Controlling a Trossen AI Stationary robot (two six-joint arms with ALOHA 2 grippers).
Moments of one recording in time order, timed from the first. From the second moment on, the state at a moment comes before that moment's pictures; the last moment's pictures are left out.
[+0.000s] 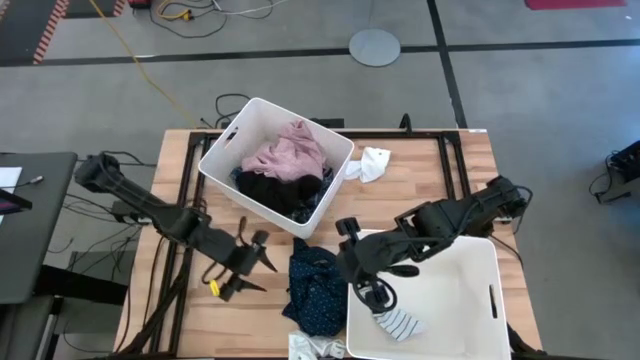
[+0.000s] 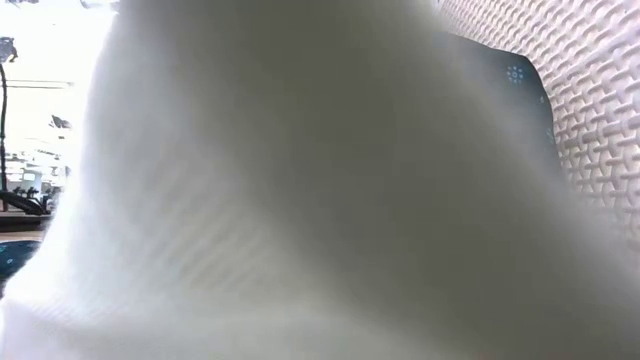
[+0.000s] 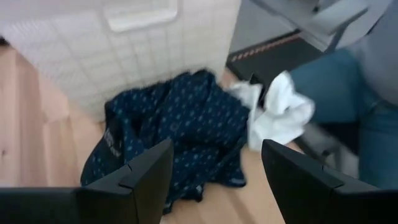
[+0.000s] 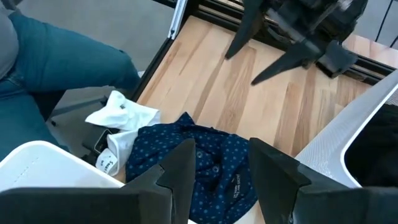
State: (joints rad) left arm -0.49 1.11 0.83 -0.21 -0.04 0.01; right arm 0.44 1.77 2.02 -0.99 0.13 -0.03
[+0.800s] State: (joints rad) left arm -0.53 1.33 0.83 -0.03 -0.11 0.05; right arm 0.52 1.77 2.02 -1.02 0.13 0.03
